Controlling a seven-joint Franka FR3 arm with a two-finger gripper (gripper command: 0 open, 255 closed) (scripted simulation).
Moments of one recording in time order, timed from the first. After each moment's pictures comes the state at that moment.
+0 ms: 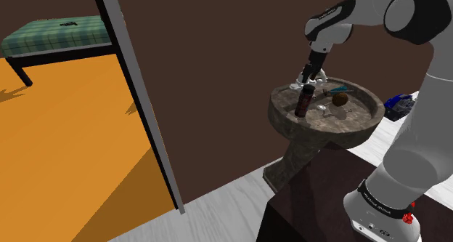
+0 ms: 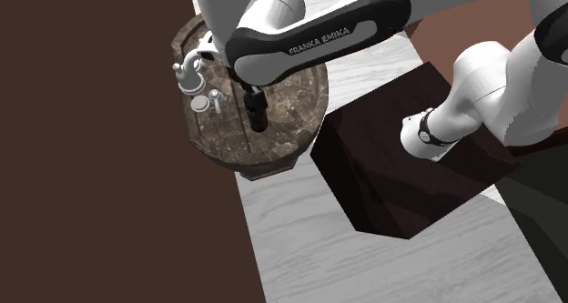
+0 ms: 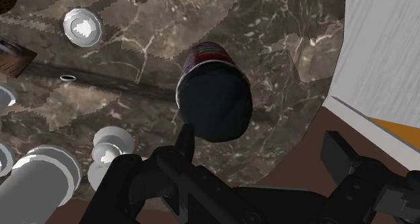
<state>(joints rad) -0.19 0.23 -0.46 -1.92 0.24 2.04 -0.78</state>
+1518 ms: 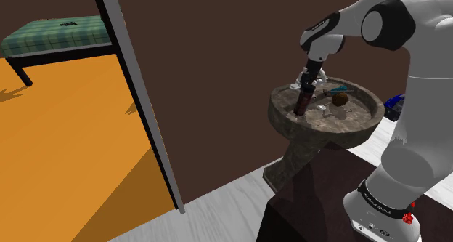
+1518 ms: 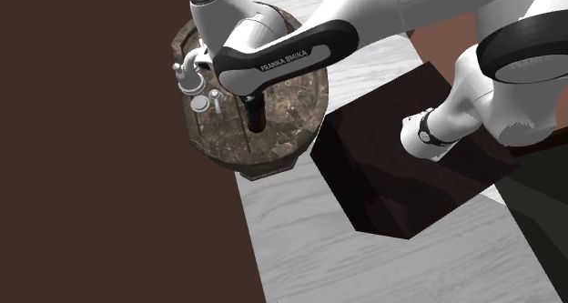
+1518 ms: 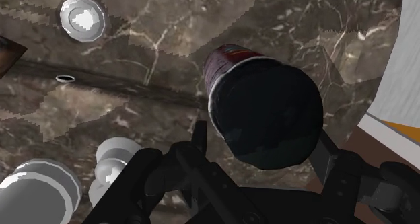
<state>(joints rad) -0.24 0.40 -0.44 -1.84 0.33 2.10 -0.86</state>
